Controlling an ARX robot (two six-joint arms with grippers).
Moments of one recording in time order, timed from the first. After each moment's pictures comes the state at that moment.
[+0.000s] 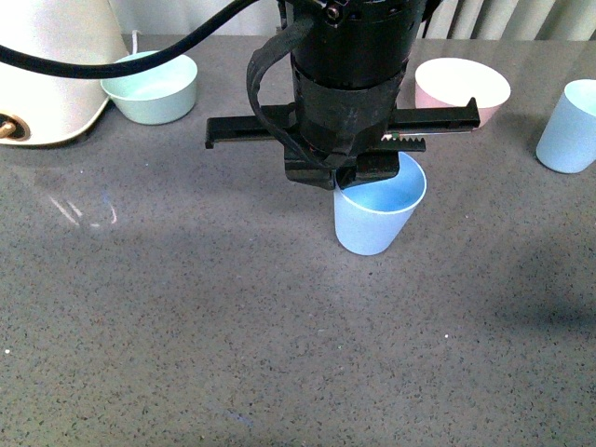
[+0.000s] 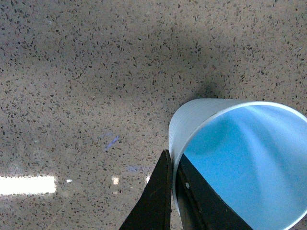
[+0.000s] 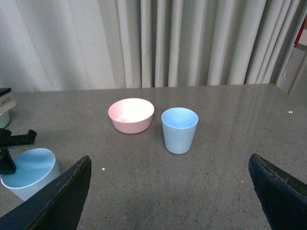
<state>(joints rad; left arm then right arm) -0.71 2.16 1.57 -0.58 -0.15 -0.67 0.00 0.00 0.02 0.00 0.00 0.00</state>
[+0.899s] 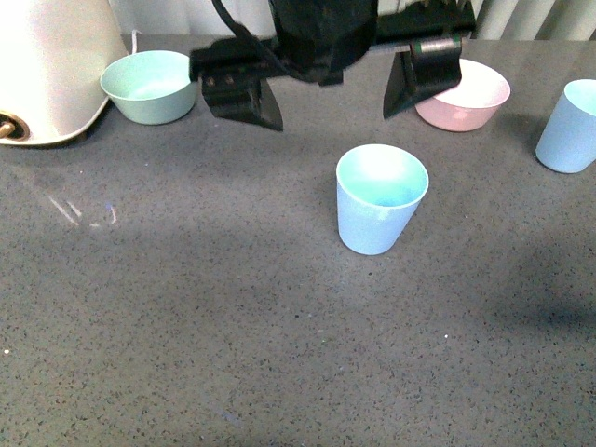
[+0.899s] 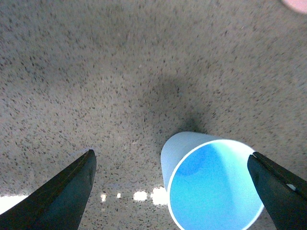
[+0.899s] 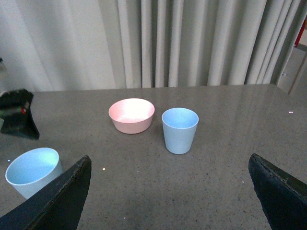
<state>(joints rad) -0.64 2.11 1.62 -0.56 -0.10 -0.63 0.00 0.00 0.02 0.00 0.00 0.00</state>
